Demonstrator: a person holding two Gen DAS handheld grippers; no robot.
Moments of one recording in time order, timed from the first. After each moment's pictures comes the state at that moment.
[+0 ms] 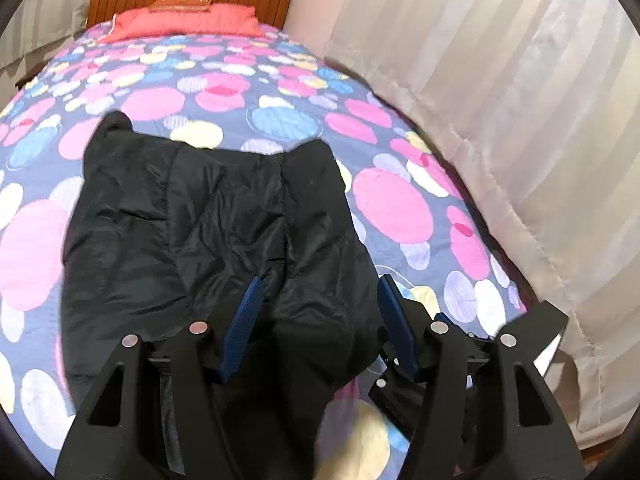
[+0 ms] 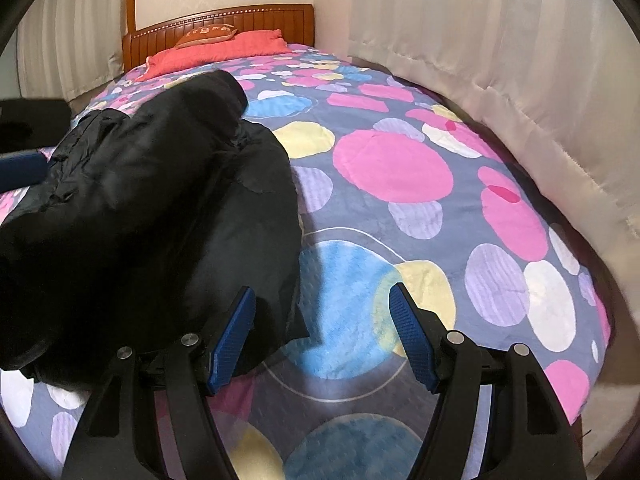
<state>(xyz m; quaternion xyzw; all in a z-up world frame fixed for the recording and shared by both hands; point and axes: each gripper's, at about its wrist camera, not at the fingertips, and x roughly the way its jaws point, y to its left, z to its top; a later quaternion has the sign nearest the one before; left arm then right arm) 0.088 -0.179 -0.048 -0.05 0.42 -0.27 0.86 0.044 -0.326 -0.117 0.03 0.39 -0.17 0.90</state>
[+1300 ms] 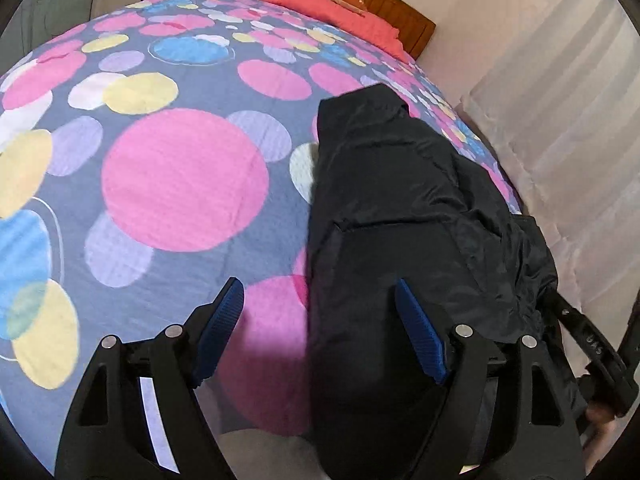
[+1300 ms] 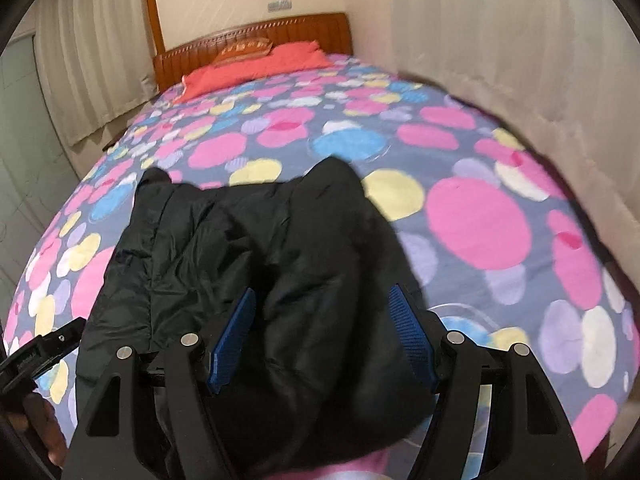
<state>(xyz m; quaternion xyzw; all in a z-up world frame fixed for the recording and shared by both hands) 0.133 0.019 -0.120 -0.19 0.44 -0.11 0.87 0.117 -0.269 -0.065 0.09 0.39 -0.09 0.91</state>
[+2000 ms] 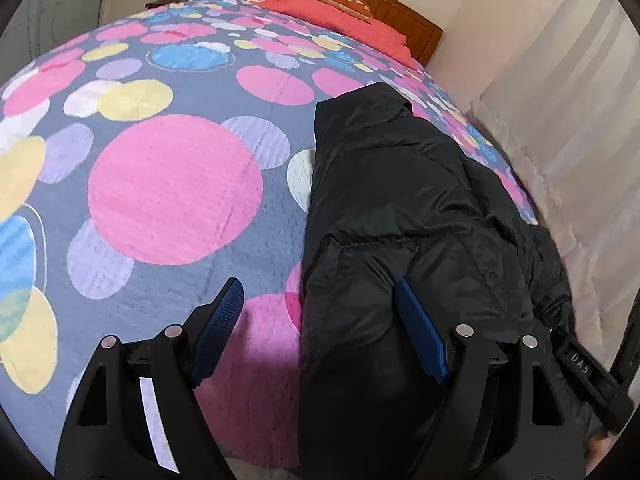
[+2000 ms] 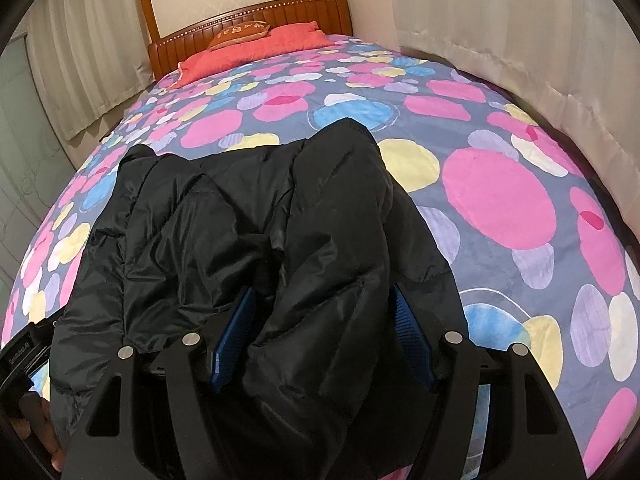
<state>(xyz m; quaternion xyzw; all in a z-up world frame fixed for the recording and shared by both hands) 0.144 0.002 -0.129 -0.19 0.43 -0.08 0.88 0.133 -0.272 -0.096 0.10 0.41 -0.08 0.90</state>
